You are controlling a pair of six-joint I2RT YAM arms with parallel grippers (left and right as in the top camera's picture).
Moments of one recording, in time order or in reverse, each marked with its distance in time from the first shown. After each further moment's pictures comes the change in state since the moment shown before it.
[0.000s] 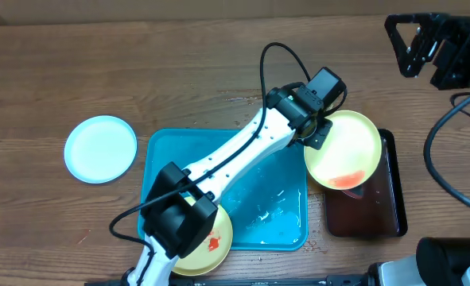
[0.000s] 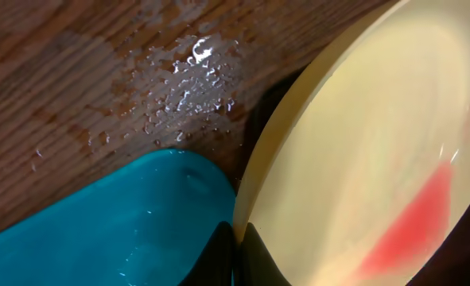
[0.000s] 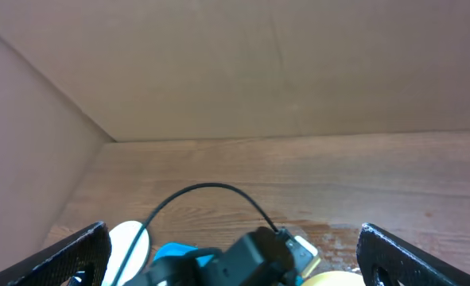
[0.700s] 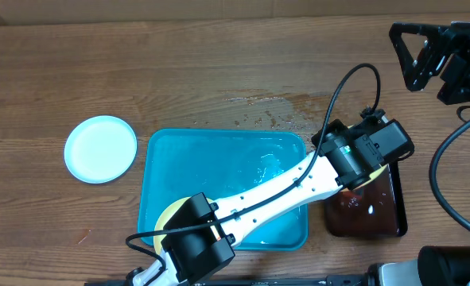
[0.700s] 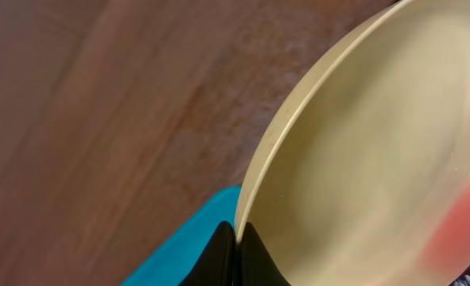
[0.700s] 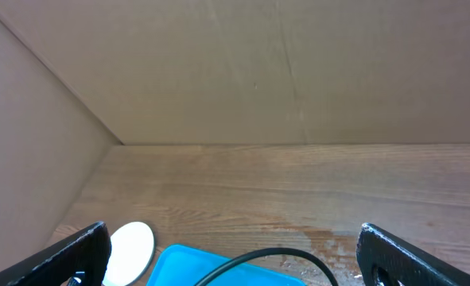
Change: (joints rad) left arm -0.277 0.008 0.093 -0.027 -0.608 0.224; right arm 0.000 -0.039 0.001 -0.005 -0.013 -0.008
